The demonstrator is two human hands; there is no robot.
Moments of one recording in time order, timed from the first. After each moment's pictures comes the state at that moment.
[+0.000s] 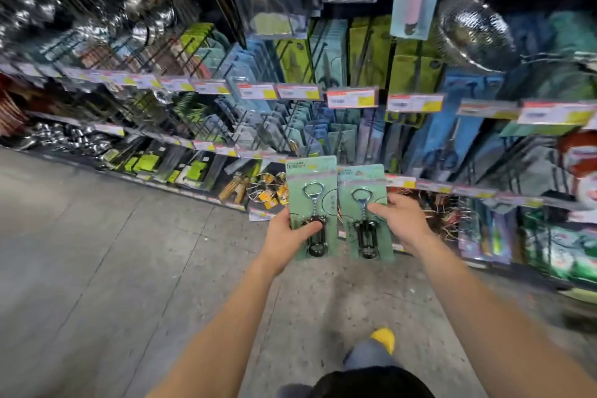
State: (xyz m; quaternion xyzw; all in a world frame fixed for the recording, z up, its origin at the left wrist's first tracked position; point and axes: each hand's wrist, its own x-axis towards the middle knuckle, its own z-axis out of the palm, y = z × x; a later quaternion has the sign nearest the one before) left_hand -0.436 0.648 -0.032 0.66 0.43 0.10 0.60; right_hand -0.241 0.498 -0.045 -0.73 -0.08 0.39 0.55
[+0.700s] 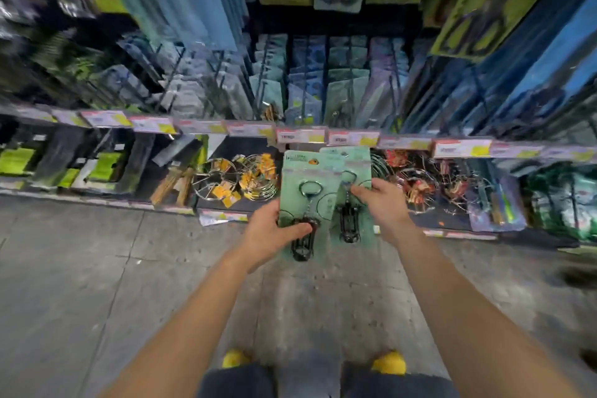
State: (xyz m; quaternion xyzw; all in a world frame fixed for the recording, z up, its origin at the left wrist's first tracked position) left_hand -0.423 0.842 -0.287 0.74 0.31 -0.05 0.59; right_hand -0.259 0.670 -0.274 -0.78 0.04 0.28 0.56
